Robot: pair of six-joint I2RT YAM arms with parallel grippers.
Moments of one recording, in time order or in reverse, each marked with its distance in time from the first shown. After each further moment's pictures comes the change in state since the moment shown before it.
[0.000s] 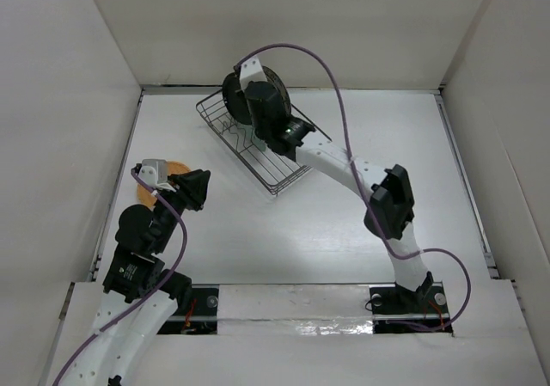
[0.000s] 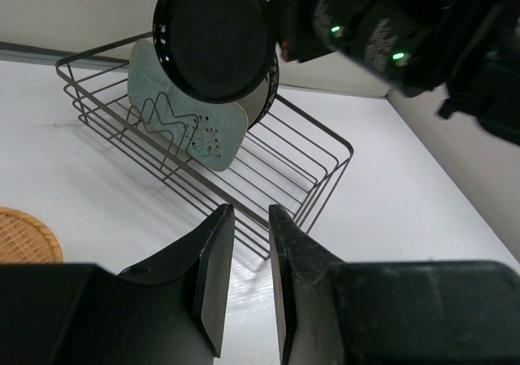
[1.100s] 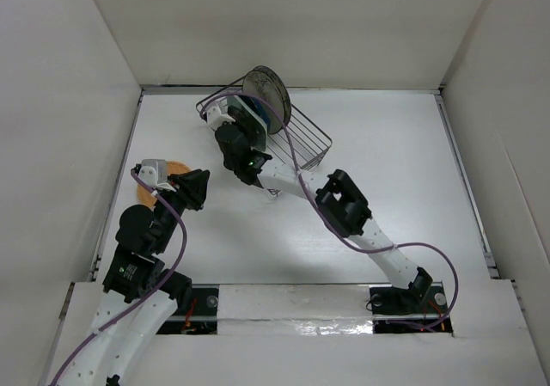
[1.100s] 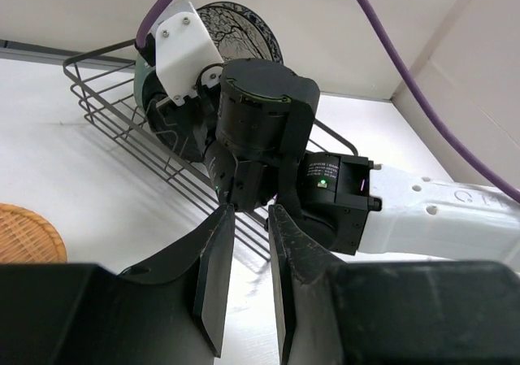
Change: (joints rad) left arm -0.021 0.000 0.000 0.000 -0.037 0.000; right arm 0.084 0.429 0.124 0.327 0.298 -0.475
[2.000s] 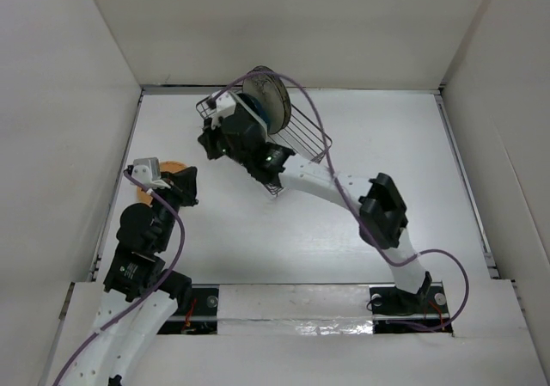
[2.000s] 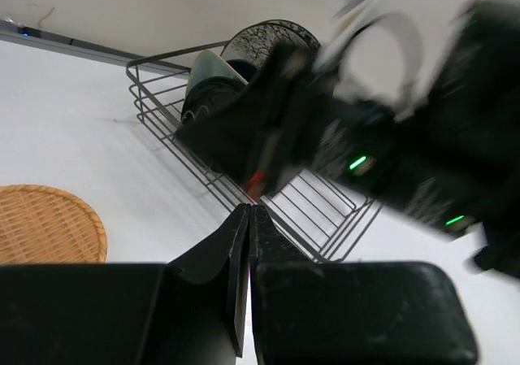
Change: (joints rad) left arm 0.026 0.013 0.000 -0.004 -0.117 -0.010; right arm 0.058 -0.429 -0.244 -0.224 -0.775 0.906
